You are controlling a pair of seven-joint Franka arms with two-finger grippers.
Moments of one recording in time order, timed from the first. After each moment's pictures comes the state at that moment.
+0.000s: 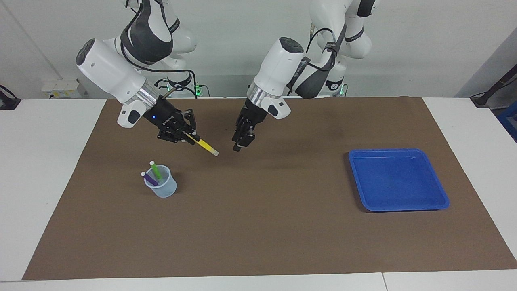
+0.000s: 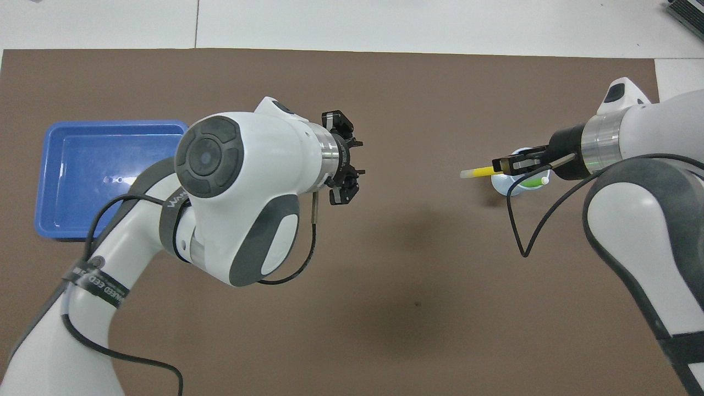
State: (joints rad) left arm -0.47 0.22 -0.15 -1.66 -0.25 2.29 -2.02; right arm 0.04 0.04 0.06 -1.85 0.34 2.03 -0.31
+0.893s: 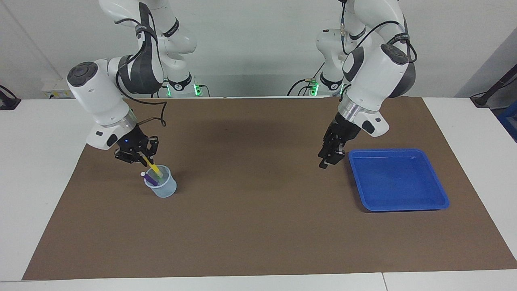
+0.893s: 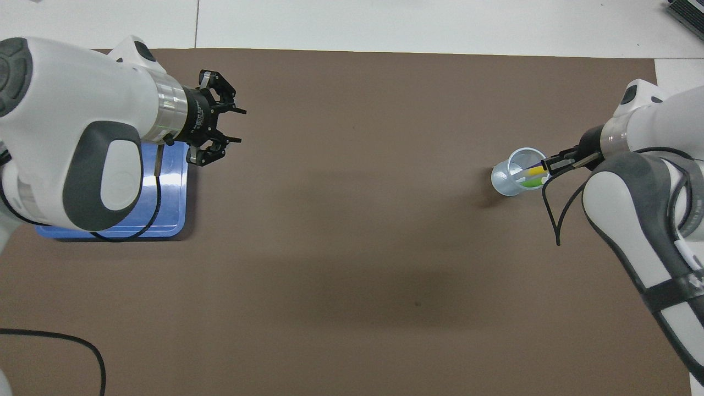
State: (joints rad) left arm -0.17 0.18 -0.14 -1.66 -0.25 2.11 -1.44; right arm -0.06 0.14 0.06 -1.87 0.10 2.10 -0.40
